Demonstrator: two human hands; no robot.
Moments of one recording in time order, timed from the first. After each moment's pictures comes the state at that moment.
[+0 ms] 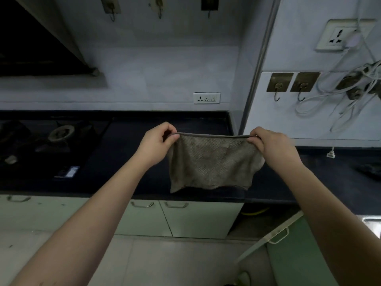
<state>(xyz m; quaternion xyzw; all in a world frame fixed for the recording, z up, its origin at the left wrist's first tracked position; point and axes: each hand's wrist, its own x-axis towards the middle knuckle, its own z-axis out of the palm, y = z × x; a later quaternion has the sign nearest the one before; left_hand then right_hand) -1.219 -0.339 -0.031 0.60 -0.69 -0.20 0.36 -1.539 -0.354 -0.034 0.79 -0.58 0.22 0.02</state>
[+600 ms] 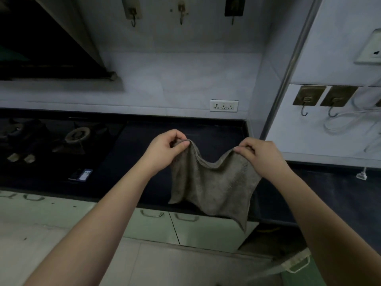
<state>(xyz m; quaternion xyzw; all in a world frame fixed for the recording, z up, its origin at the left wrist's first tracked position) -1.193 -0.369 -0.032 0.59 -0.64 -0.30 0.40 -1.471 -0.395 -0.032 0.77 -0.54 0.25 -0.20</state>
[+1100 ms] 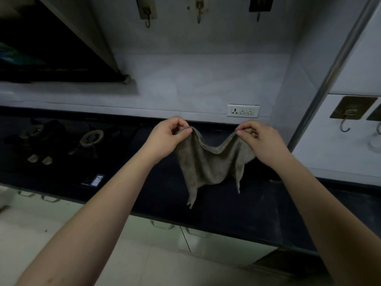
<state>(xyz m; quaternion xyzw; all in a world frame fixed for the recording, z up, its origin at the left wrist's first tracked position) -1.156 -0.441 -0.011 0.61 -0.60 -0.28 0.43 -1.421 -0.486 -0.017 0.75 -0.48 0.35 -0.30</state>
